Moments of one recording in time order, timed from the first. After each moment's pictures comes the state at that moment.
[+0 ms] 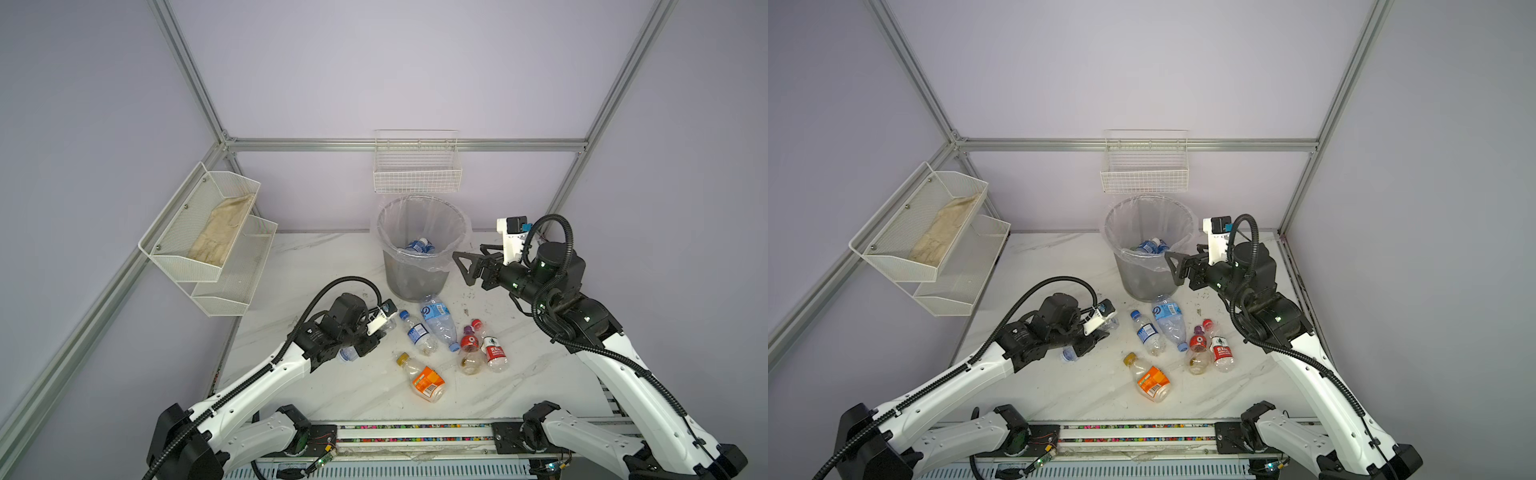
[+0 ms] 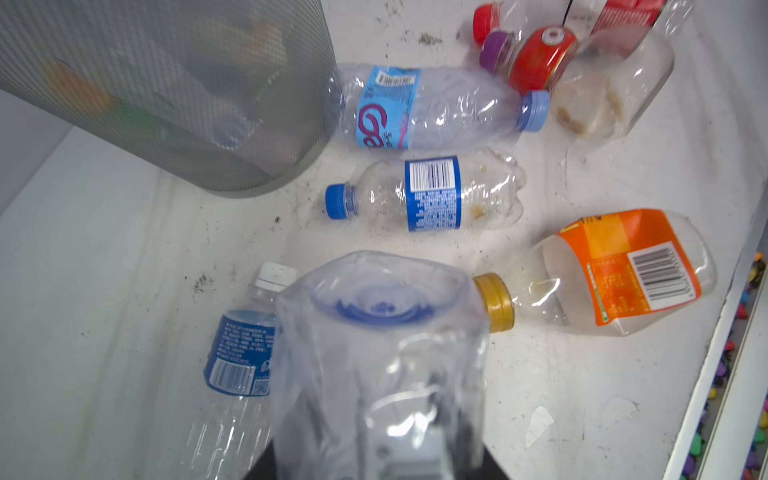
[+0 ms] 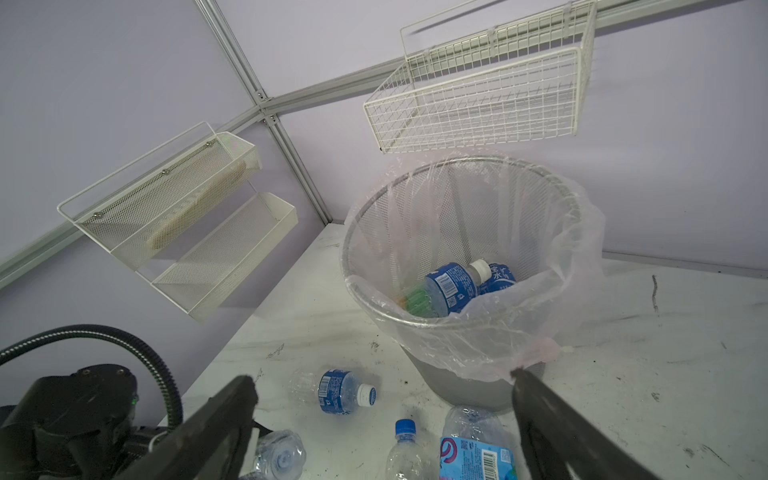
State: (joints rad) left arm -0.66 1.06 0.85 -0.53 0.10 0.33; right arm 0.50 1.01 1.23 -0.40 -0.17 0.33
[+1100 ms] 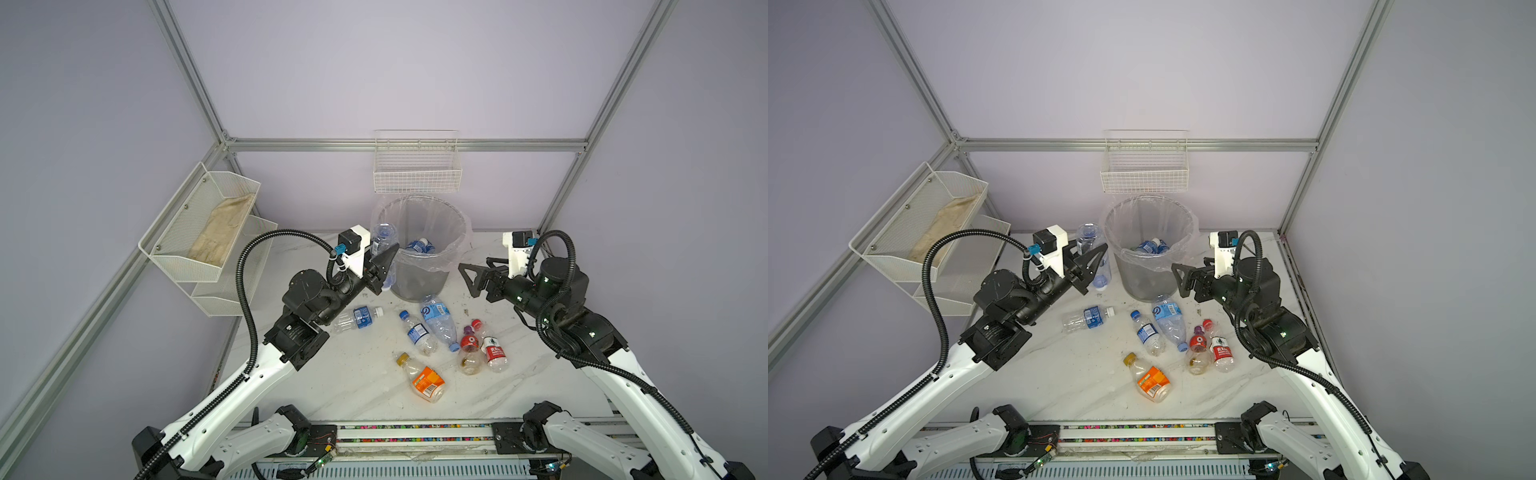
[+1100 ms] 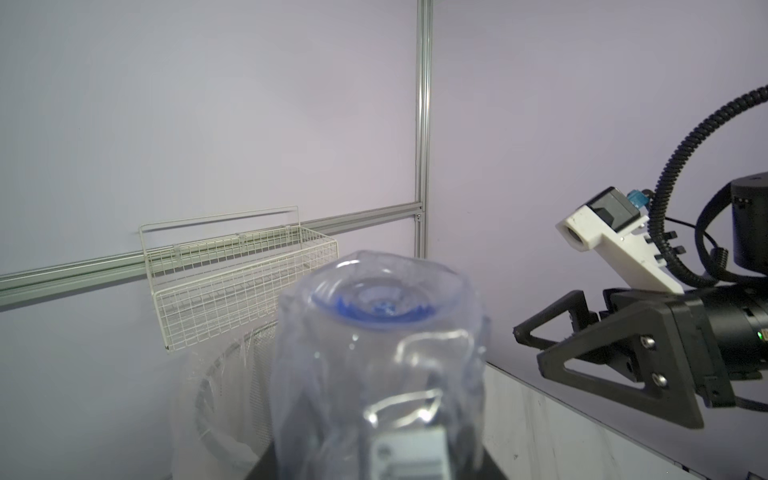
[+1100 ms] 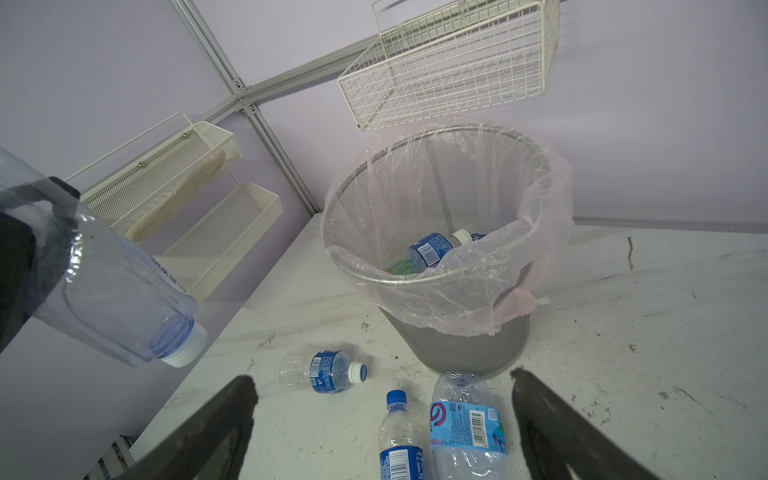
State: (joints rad) left arm -0.66 1.03 1.05 0.26 0.05 -0.02; right arm 0.50 0.92 1.12 -0.42 -0.13 0.36
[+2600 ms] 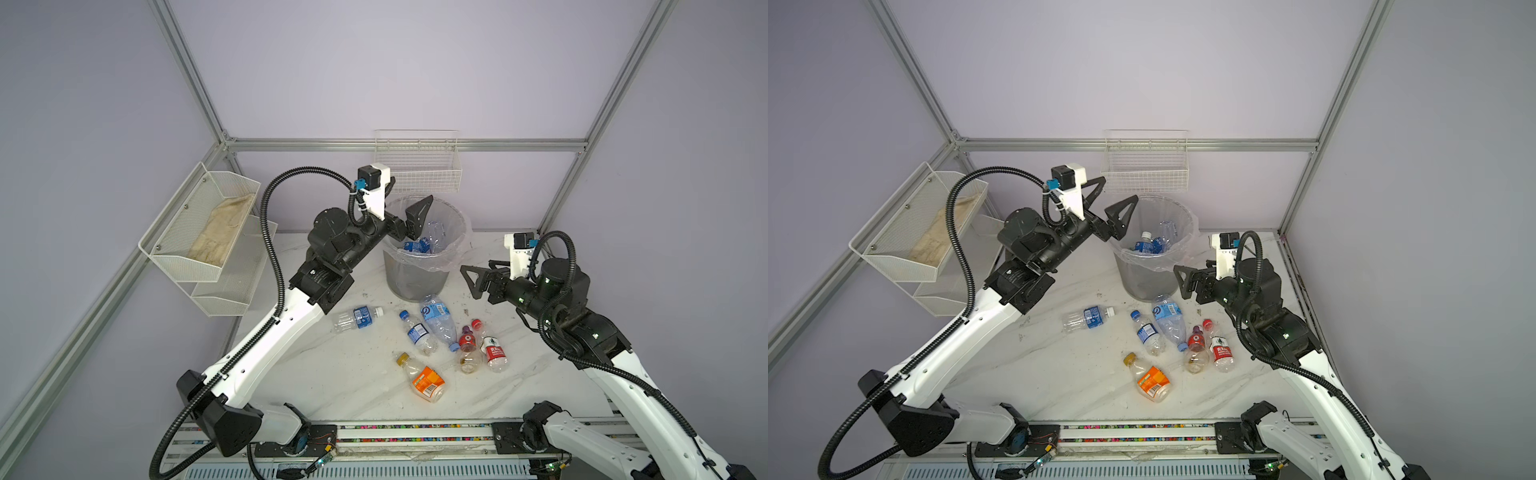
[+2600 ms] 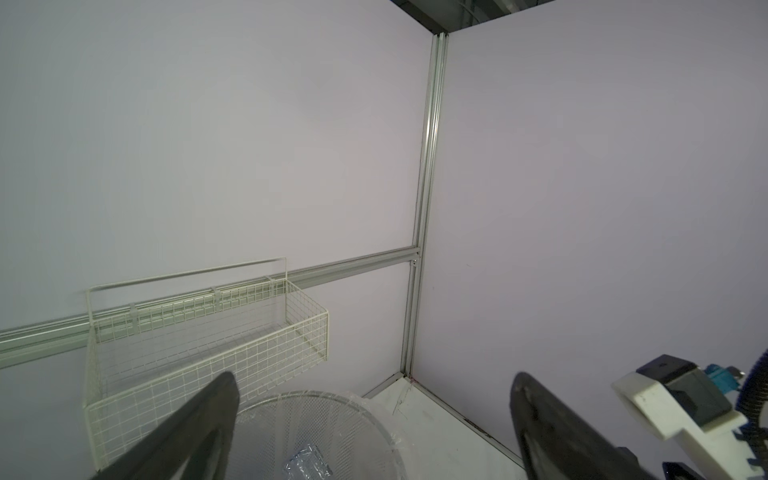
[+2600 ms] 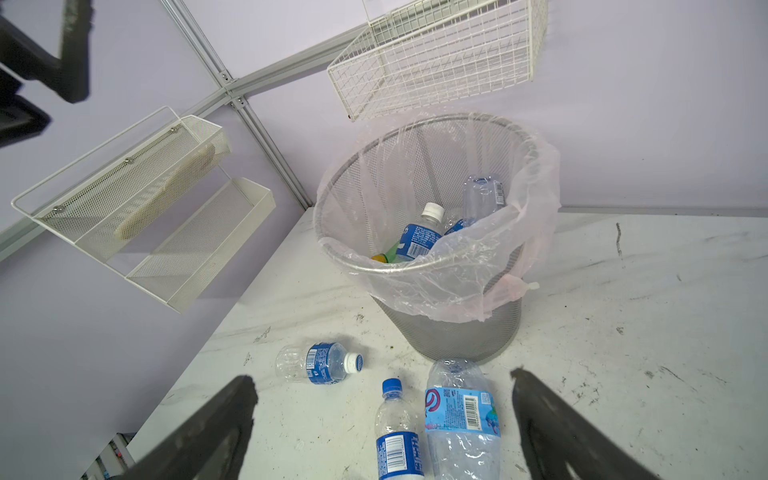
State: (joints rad) left arm -0.63 1.36 1.55 0.11 0.09 -0.12; right arm 0.50 0.91 1.14 -0.47 -0.11 0.37
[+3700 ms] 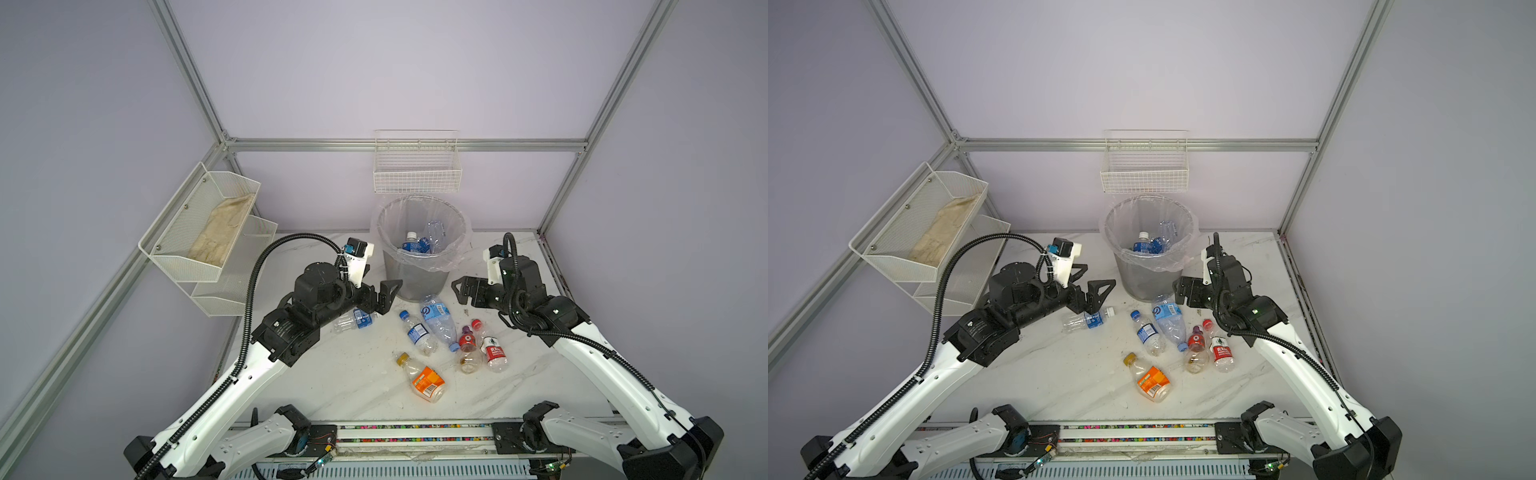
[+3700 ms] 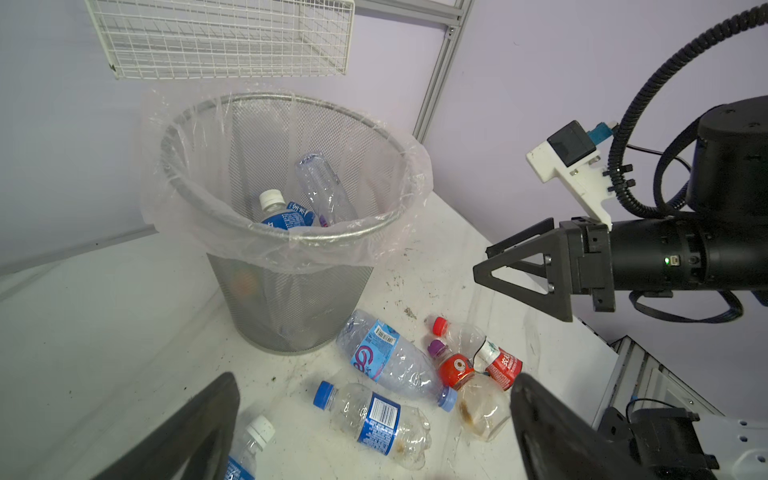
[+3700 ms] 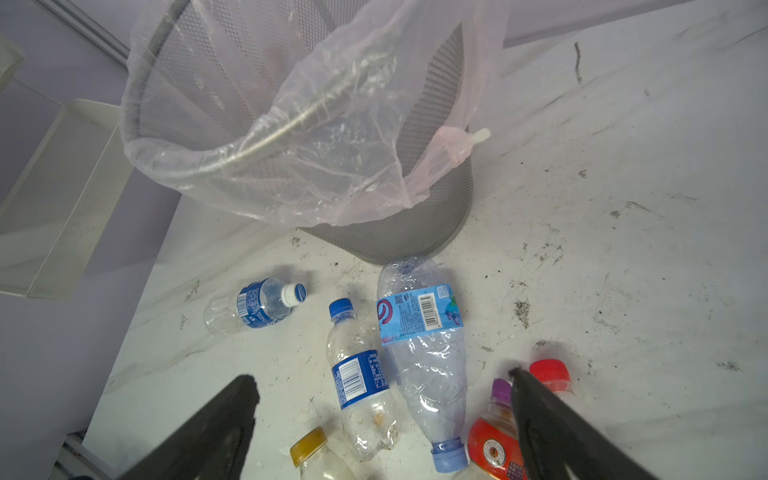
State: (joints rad) left arm -0.62 0.98 1.11 -0.42 0.09 -0.23; right arm 0.50 1.09 1.08 -0.62 -0.07 0.51
